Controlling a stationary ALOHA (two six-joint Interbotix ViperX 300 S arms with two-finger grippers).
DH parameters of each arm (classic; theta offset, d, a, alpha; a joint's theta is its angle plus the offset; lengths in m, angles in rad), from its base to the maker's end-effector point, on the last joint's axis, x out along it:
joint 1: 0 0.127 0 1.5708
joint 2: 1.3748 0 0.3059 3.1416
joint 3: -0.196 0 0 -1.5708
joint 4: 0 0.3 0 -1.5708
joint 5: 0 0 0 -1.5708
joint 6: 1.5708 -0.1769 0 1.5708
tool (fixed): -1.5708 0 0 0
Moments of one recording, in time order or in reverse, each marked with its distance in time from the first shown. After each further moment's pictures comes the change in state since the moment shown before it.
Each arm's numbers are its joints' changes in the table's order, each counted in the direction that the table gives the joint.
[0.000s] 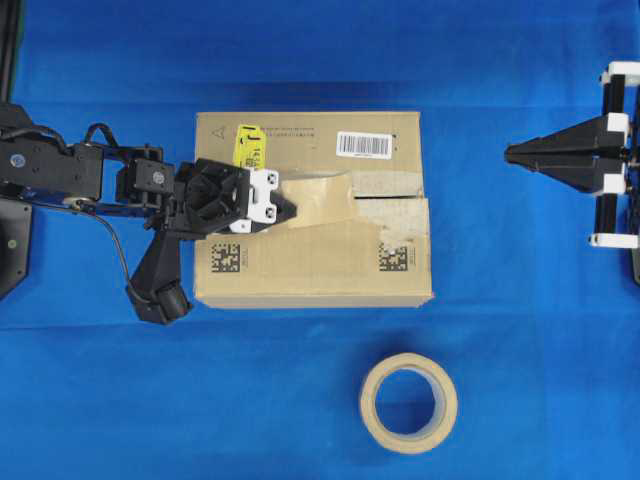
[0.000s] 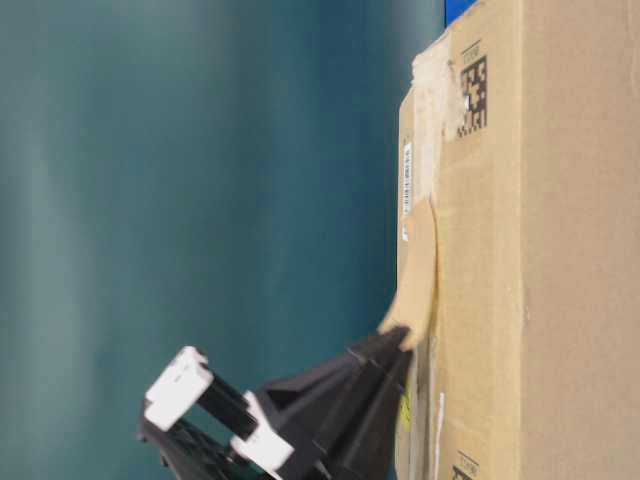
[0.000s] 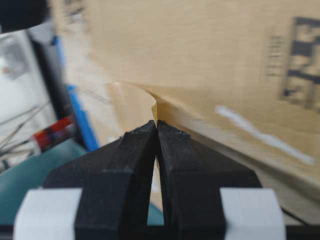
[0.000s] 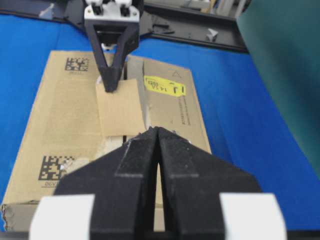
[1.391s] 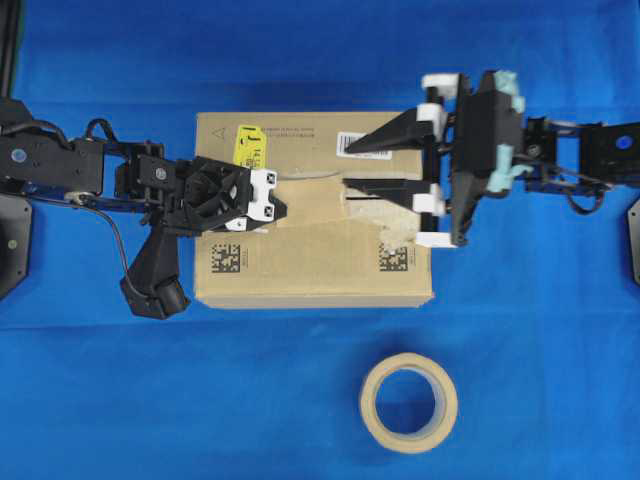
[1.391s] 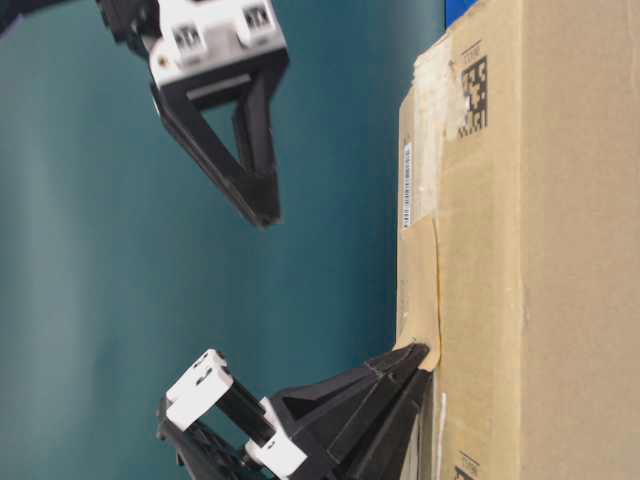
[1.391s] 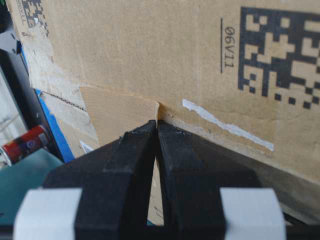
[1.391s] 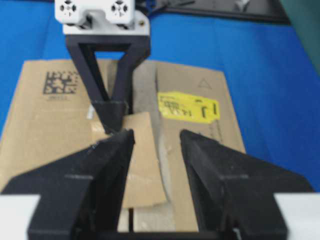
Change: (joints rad) left arm 0.015 0.000 -0.006 0.000 -0.069 -0.003; right arm 0.006 -0.661 -0.359 0.008 0.167 -0.067
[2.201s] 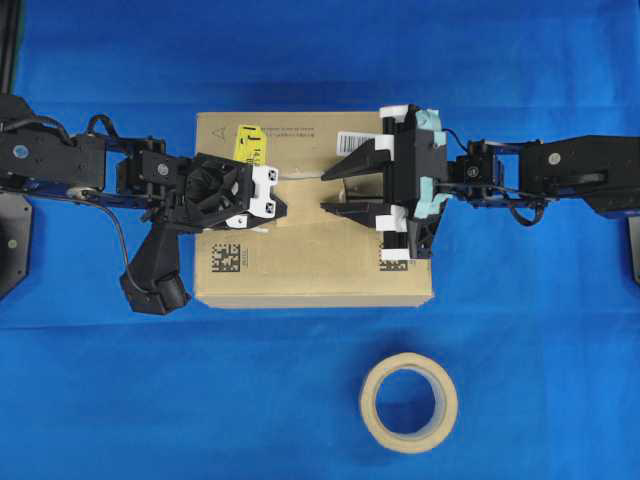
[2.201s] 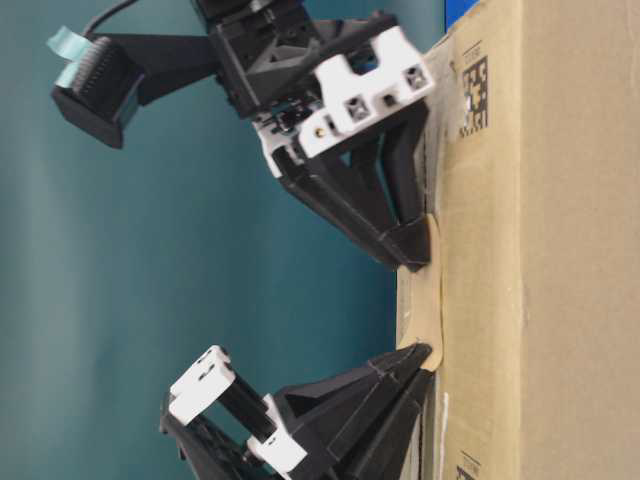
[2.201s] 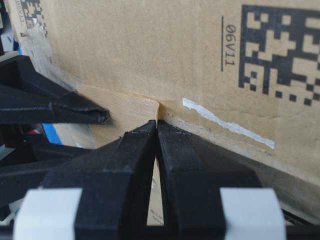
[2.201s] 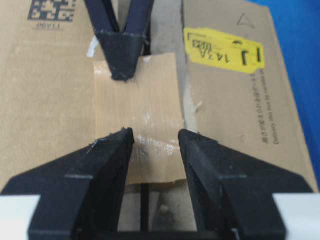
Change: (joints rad) left arm 0.012 -0.008 -0.012 0.000 -0.031 0.011; right arm 0.006 -0.206 -0.041 -0.043 0.009 0.008
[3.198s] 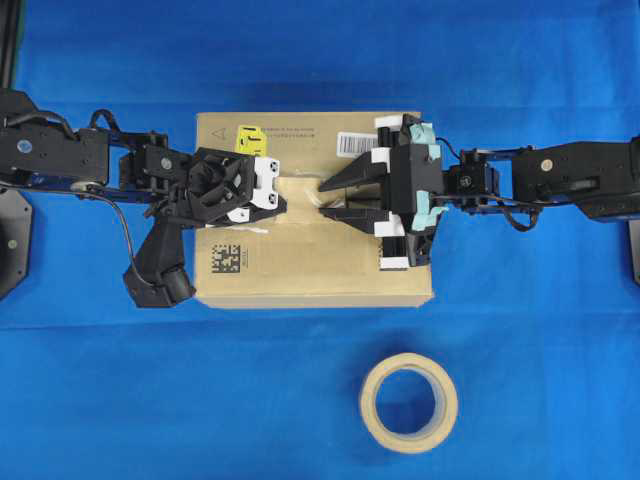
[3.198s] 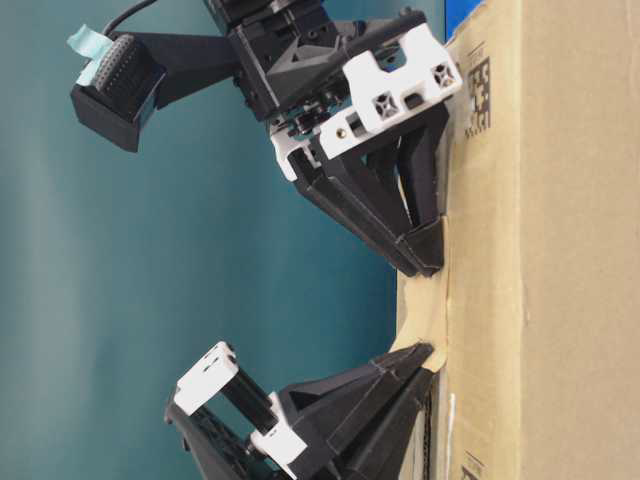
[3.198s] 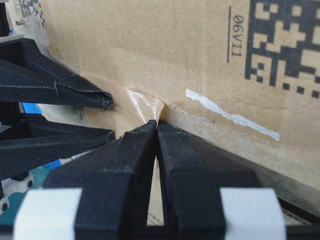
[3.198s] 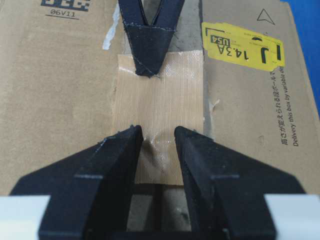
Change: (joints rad) left arm 0.015 -0.005 -0.006 0.000 -0.014 0.044; right arm 0.009 -0.018 -0.006 -0.031 -0.048 -0.011
